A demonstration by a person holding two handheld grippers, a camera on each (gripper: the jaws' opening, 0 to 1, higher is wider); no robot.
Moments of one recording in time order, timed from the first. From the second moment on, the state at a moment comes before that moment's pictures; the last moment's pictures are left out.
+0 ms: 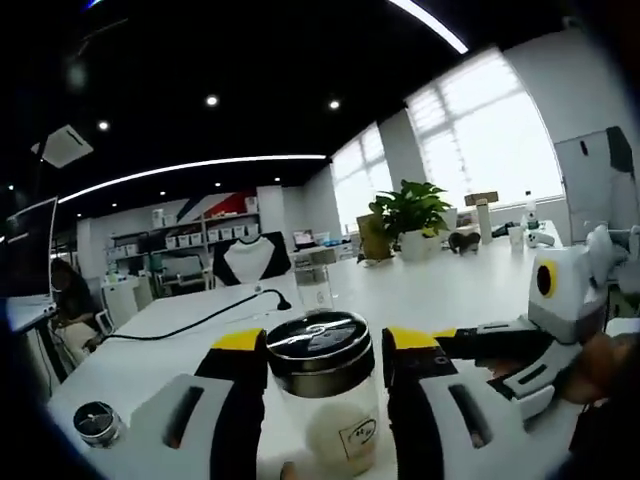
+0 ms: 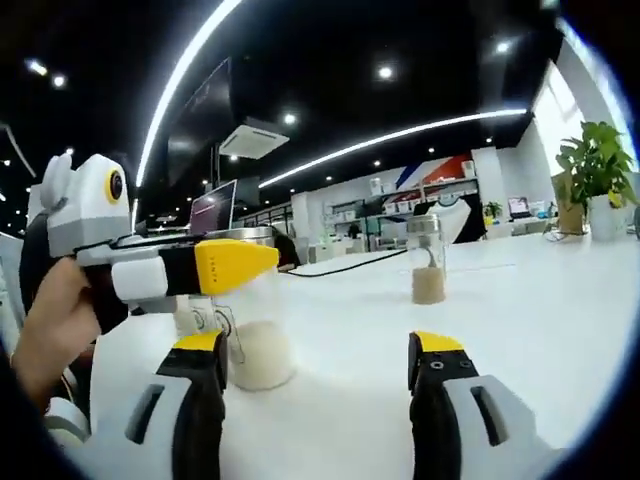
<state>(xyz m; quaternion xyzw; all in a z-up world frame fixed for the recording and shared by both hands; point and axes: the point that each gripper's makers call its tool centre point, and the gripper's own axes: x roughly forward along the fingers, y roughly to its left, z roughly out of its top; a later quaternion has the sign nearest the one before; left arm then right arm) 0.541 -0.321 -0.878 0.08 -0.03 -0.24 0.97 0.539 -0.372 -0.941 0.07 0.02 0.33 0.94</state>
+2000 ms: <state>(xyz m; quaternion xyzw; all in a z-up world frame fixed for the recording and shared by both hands) 0.535 -0.321 -0.859 0.04 -0.04 -0.28 0.96 0.667 -0.420 -0.872 0.02 -0.02 0.26 0.97</state>
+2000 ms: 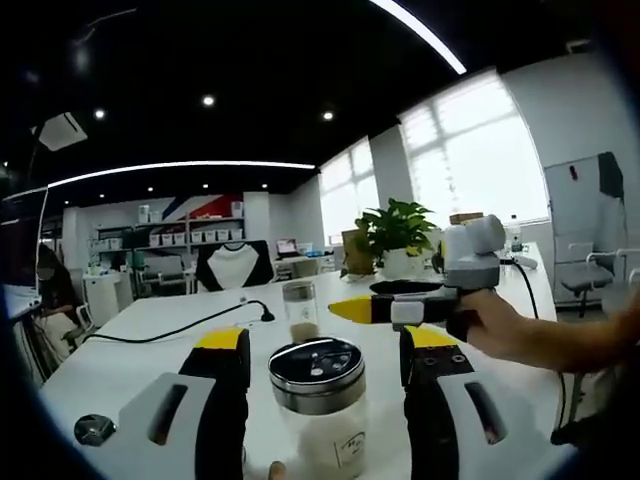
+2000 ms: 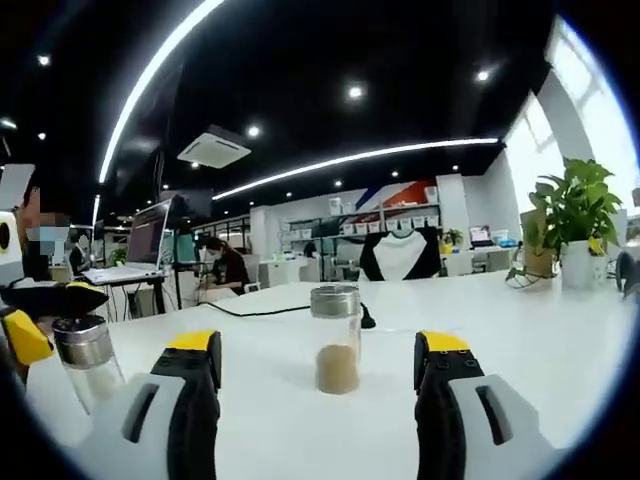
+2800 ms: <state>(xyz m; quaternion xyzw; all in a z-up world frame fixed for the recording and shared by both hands) 0.545 -0.325 -0.872 0.04 -0.02 -0.29 0.96 0.749 -0.398 -0.899 -0.03 0.00 0.26 0.97</state>
